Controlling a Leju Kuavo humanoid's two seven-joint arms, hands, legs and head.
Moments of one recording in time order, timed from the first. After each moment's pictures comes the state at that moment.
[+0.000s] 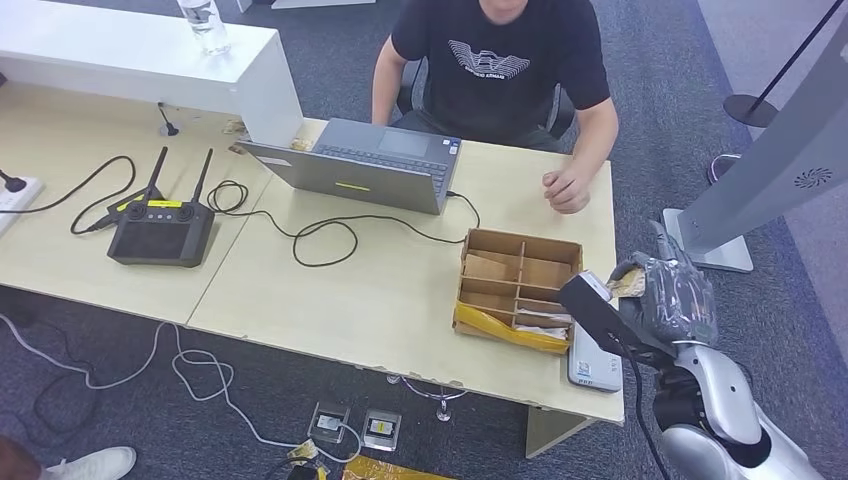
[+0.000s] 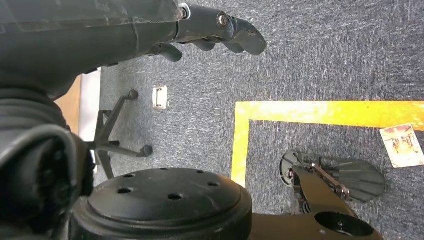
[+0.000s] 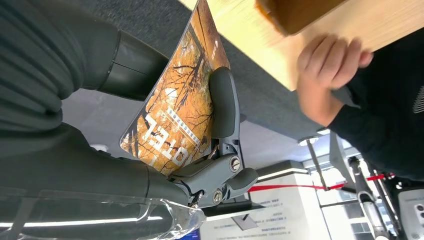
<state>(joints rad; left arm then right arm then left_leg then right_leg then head) -0.12 0.07 -1.37 -0.27 0.96 0.60 -0.08 -0.58 -0.55 0.88 -1.67 0.75 -0.18 0.61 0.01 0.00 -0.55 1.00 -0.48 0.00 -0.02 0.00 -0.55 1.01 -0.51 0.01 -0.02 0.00</state>
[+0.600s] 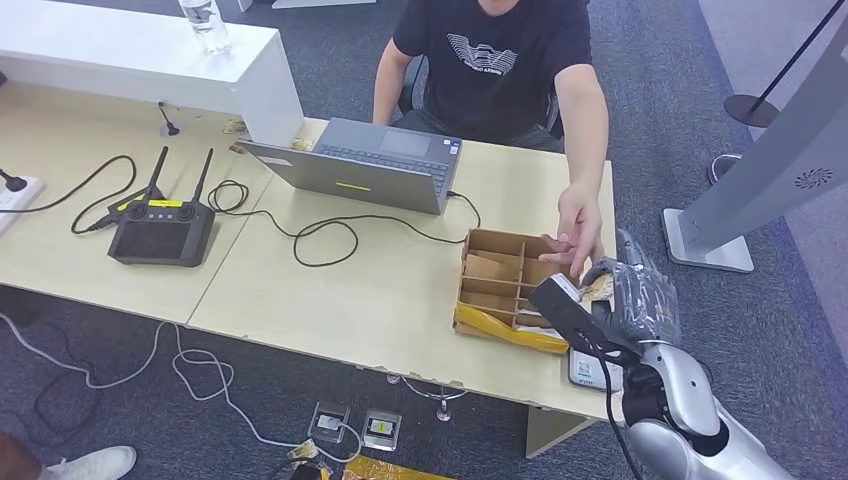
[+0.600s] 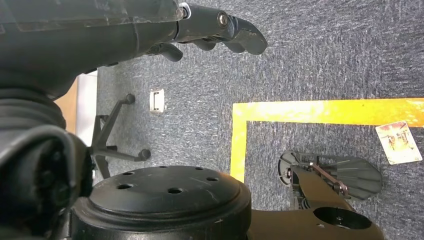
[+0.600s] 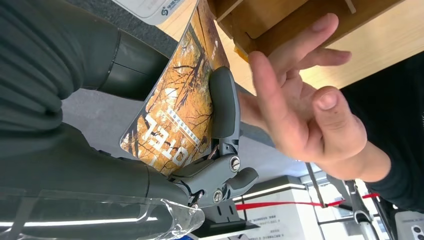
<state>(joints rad) -0.12 0.06 -1.38 -0.28 0.94 0.59 -0.08 -0.61 -0.47 0.96 -1.58 0.73 -0.22 0.62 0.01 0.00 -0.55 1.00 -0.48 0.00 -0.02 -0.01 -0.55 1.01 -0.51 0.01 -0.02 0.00</state>
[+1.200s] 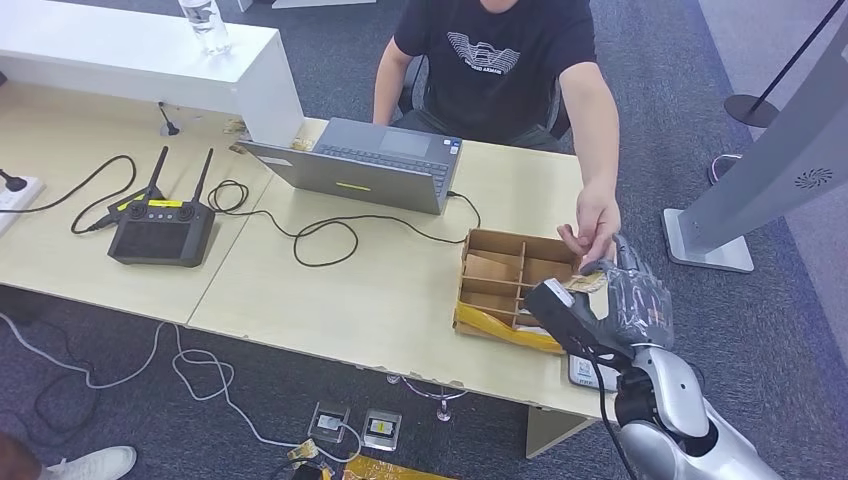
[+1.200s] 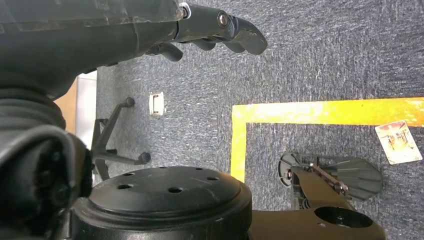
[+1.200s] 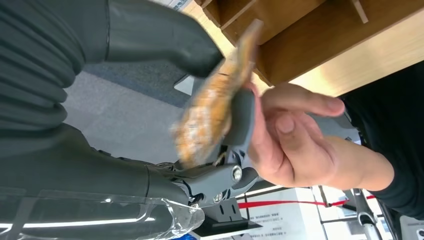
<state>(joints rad) -0.12 0.06 -1.38 -0.28 0.92 0.59 -0.07 -0.59 -0.45 0.96 -1.54 0.77 -0.23 0.62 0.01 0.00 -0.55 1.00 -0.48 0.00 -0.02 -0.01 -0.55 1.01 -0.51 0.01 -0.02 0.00</state>
